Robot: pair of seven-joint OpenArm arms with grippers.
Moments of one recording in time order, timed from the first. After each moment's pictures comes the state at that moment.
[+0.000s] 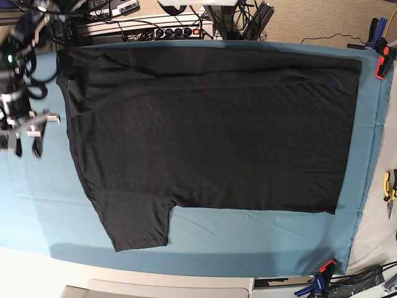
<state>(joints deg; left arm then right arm) 17.1 -55.4 -48.2 102.6 -54.0 -29.2 54.8 -6.1 17.8 42.2 115.6 20.1 31.4 -48.8</state>
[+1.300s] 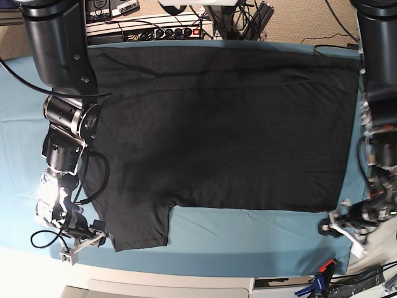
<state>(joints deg) -50.7 -24.5 2.0 23.1 -39.2 -26.4 43.7 52.4 13.7 20.6 34.8 -0.9 22.3 -39.9</state>
